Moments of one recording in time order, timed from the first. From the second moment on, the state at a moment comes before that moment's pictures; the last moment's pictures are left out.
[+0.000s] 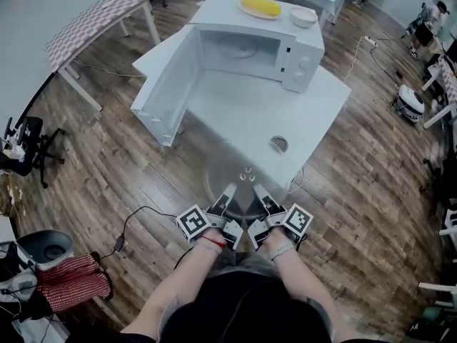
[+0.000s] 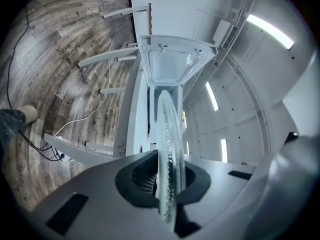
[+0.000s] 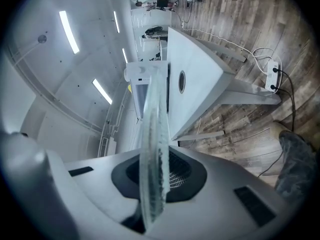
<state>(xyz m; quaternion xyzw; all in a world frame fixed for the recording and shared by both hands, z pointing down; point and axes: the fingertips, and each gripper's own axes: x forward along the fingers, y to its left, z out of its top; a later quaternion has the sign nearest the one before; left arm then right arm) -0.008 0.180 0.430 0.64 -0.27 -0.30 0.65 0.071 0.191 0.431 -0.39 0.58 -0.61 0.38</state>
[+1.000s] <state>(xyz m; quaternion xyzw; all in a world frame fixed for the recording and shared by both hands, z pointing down) 0.000 0.036 0.419 0.64 -0.24 -0.29 0.68 0.074 0.057 0.429 -0.42 0.55 -0.60 0.40</state>
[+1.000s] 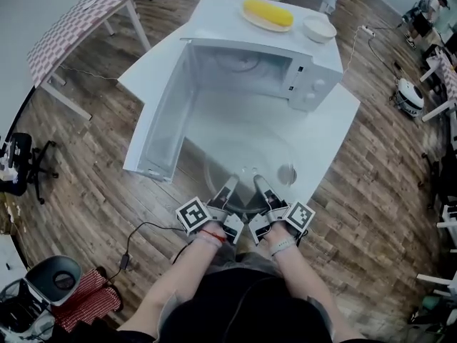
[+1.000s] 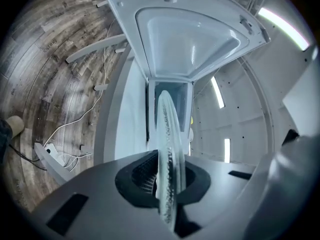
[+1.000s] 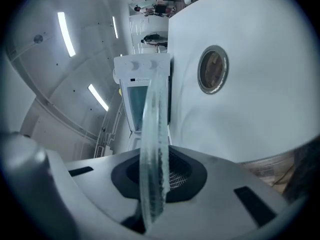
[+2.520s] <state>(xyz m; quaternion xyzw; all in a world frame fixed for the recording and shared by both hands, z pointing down) 0.016 -0.058 0.428 0.62 -0.26 -0.31 0.67 0.090 -0.043 0.438 -0.40 0.57 -0.61 0.38</state>
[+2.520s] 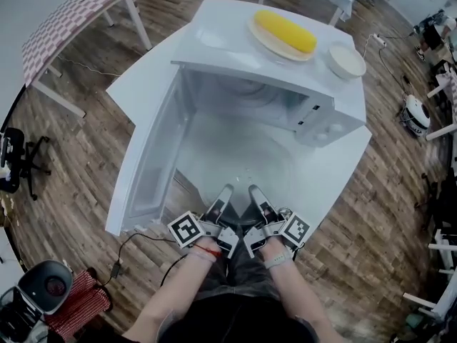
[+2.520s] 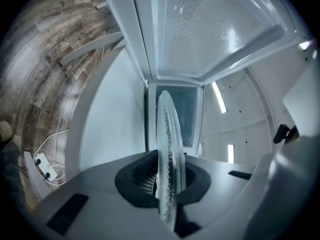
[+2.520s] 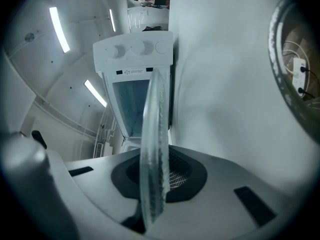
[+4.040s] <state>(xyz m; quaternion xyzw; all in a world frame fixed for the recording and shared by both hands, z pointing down) 0.034 -0.167 0.438 0.64 -0.26 -0.35 0.64 0.112 -0.157 0.443 -0.38 0.61 -0.59 0.36</state>
